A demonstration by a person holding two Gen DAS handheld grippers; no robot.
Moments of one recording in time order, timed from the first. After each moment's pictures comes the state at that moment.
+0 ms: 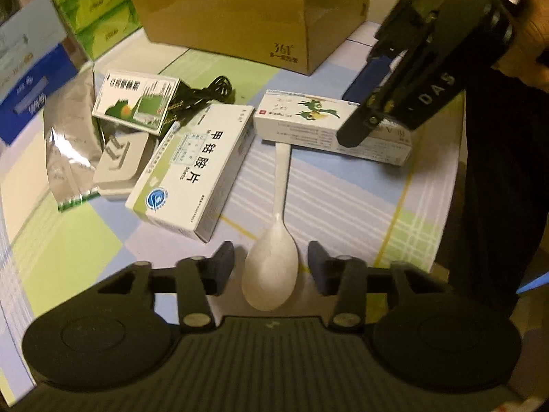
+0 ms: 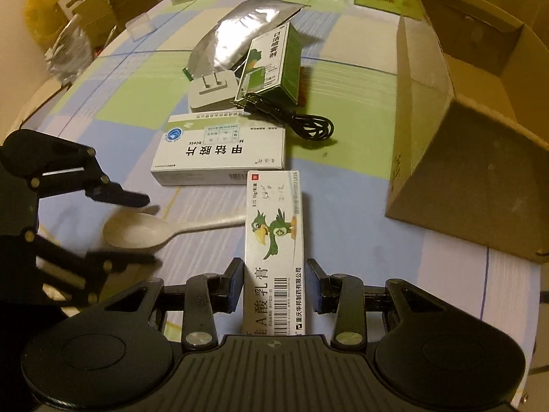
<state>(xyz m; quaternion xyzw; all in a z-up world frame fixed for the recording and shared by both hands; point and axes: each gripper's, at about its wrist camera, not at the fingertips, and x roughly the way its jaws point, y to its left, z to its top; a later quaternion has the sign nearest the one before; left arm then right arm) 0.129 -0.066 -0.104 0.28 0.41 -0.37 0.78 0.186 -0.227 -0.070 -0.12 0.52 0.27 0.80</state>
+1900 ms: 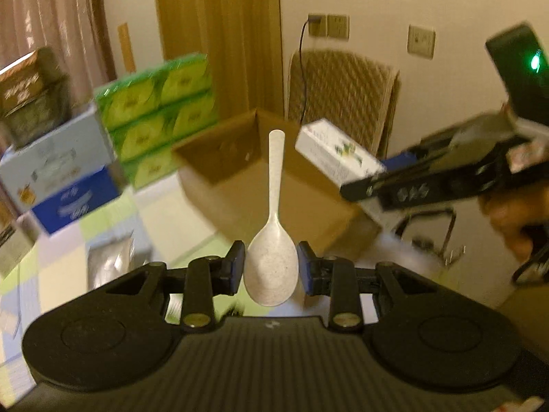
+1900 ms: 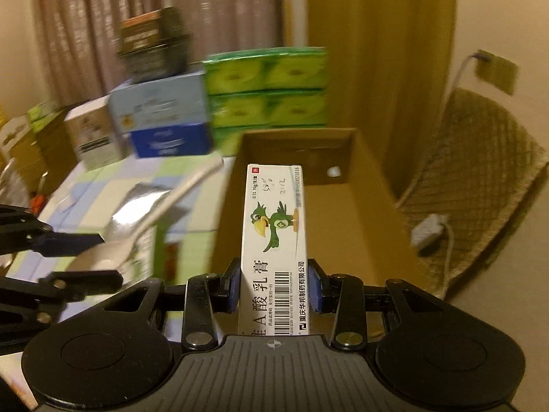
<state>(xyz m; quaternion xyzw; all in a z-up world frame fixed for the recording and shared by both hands) 0.171 -0.182 0.069 0.14 0.30 -0.32 0.89 0.228 -0.337 0.072 -0.03 0.36 0.15 0.92</state>
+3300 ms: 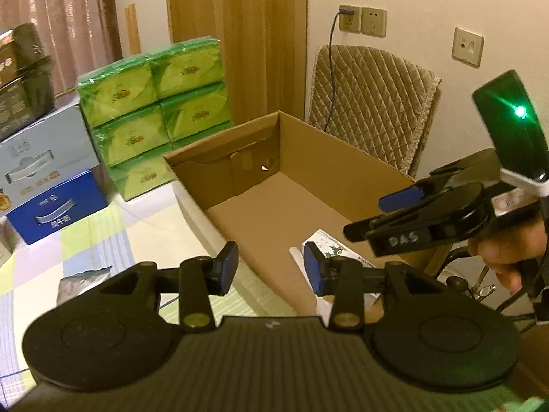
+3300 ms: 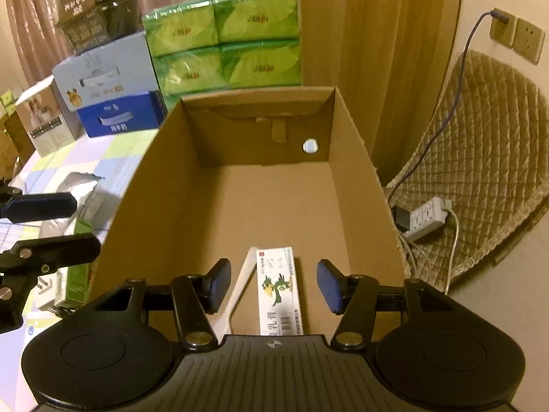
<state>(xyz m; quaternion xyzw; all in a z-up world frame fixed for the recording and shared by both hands) 0.266 -0.221 0.034 0.12 0.32 -0.29 0.89 0.342 -0.364 0.018 -0.04 0.42 0.15 0.90</state>
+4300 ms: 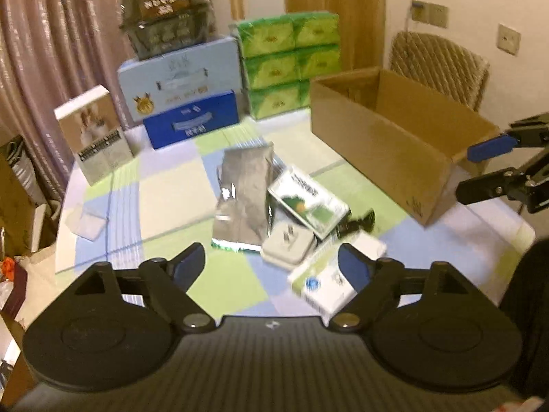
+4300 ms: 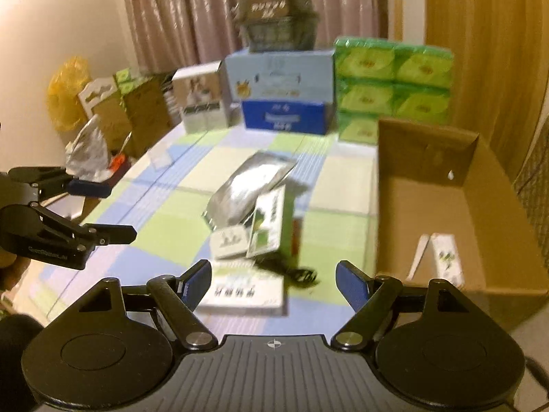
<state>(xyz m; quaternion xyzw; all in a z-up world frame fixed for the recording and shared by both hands) 0.146 0.009 0.030 0.12 0.35 -0.19 0.91 0.176 -0.243 0.048 -0.07 0.37 0.32 0.87</state>
